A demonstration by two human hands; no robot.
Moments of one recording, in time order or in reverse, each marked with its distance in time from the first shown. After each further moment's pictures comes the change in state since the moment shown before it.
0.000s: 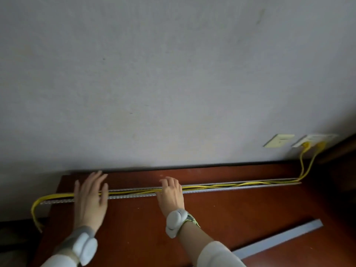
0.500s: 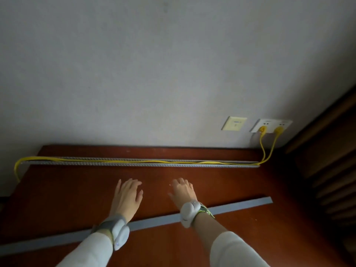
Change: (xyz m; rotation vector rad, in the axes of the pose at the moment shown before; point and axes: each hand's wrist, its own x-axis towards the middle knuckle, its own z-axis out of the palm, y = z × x) left_hand -0.150 0.203 0.081 0.180 -0.325 0.090; right_hand -0.125 0.180 -0.086 -0.107 -0.189 -0.043
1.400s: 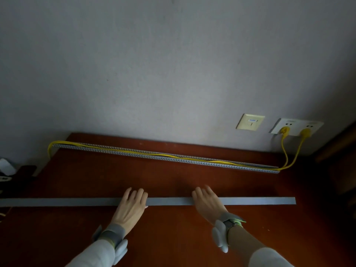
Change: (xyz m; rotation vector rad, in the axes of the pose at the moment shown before) left_hand -0.057 0.018 0.022 0.563 0.024 0.232; right_hand -0.032 0.091 0.009 -0.743 0.146 -0.573
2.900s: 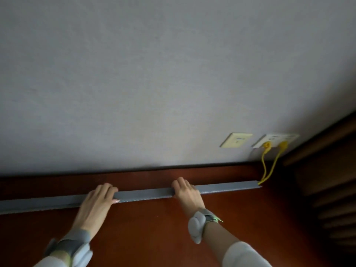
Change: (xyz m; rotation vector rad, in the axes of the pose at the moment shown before) left_hand 0.182 -0.094 0.051 -0.310 0.047 0.031; right_hand 0.139 0.077 0.010 0.501 -0.104 0.498
